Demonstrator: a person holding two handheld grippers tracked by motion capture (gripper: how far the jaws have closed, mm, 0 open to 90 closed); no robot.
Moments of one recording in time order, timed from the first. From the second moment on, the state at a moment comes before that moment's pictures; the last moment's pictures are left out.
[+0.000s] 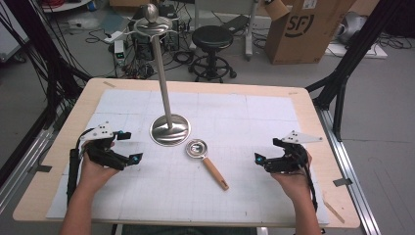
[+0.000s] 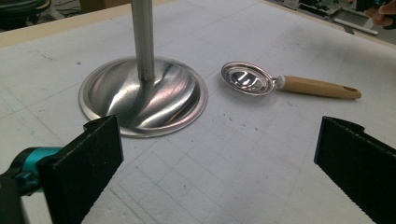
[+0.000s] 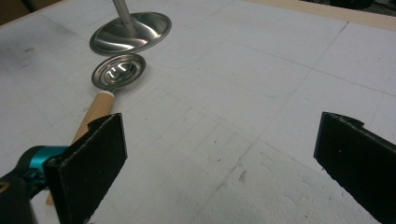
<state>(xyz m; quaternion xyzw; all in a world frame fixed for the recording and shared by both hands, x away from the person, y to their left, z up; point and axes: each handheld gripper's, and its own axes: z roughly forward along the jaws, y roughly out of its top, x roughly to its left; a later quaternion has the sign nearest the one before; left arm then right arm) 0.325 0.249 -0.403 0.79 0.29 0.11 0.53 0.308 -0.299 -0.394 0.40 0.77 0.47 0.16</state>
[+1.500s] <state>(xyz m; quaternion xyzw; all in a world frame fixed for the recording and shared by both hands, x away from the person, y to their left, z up) 0.324 0.249 -0.403 0.79 0.29 0.11 0.53 0.309 -0.228 -0.424 0.28 0.87 0.39 0.07</state>
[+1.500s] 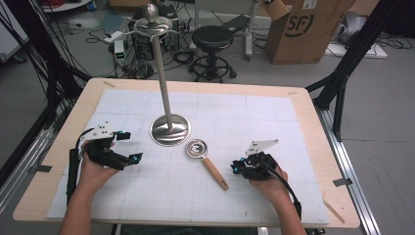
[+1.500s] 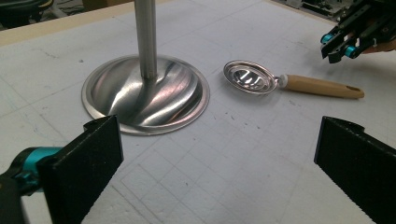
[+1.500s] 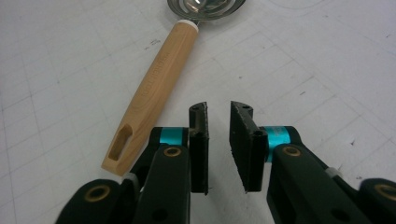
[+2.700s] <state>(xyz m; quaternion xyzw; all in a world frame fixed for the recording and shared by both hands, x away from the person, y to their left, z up) 0.324 0.250 -0.403 0.79 0.29 0.11 0.53 0.289 -0.161 -0.435 0.19 0.91 0.37 -0.02</state>
